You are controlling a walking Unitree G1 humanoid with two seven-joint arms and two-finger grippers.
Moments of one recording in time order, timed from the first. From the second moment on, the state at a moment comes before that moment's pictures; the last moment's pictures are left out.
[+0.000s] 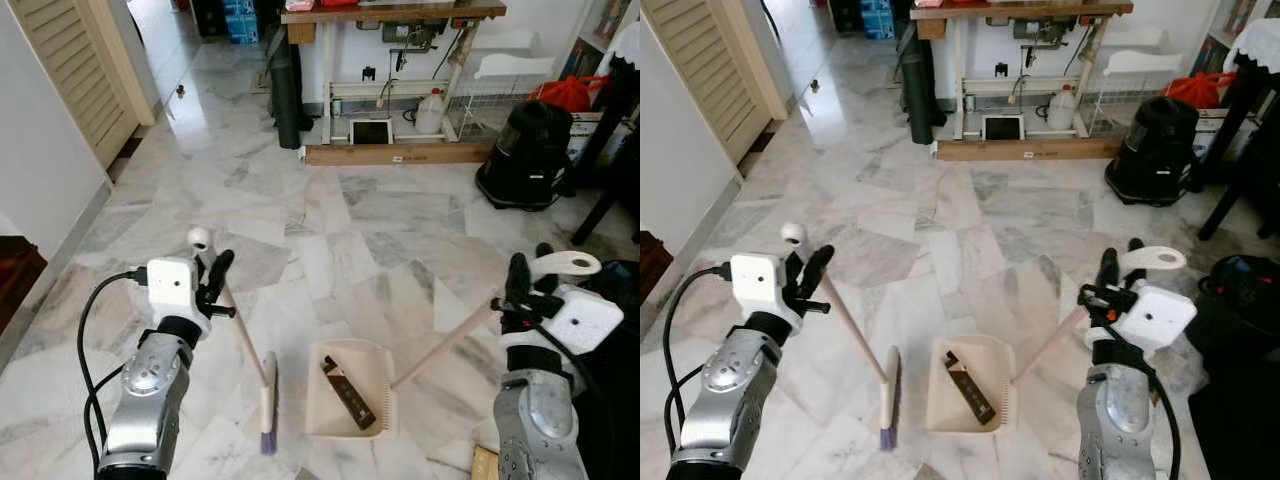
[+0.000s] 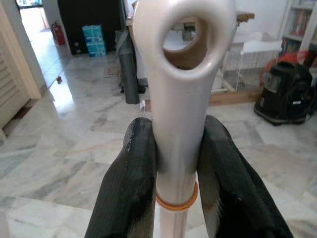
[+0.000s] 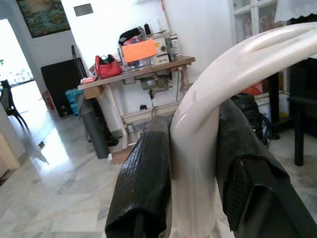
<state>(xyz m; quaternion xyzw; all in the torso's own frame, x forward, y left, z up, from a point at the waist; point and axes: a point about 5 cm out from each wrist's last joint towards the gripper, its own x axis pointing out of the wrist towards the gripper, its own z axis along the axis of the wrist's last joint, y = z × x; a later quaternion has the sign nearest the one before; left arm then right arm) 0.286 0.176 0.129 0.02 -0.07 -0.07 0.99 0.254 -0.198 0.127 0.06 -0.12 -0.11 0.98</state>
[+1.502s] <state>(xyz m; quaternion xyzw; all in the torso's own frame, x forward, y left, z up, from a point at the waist) 0.279 0.187 0.128 0.04 -0.07 0.00 1.00 0.267 -0.166 0.147 0.03 -0.13 -0.04 0.99</state>
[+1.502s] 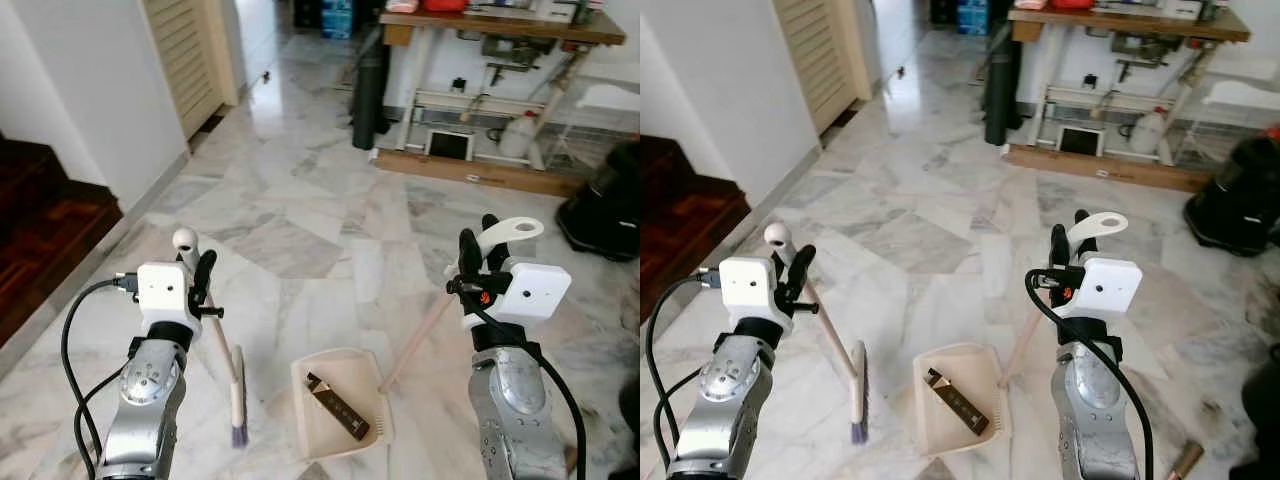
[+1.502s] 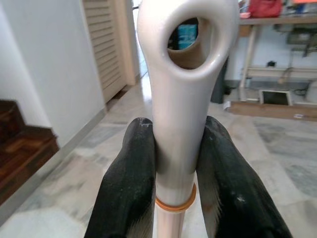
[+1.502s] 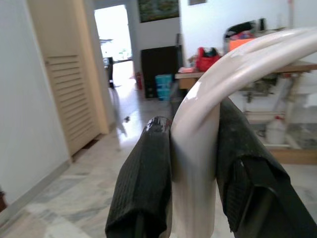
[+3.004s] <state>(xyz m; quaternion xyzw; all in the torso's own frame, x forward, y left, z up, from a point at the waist) 0.278 0.184 0.127 0.04 -0.07 0.02 1.00 0.277 -0.156 0.153 0.07 -0.12 -0.04 0.99</state>
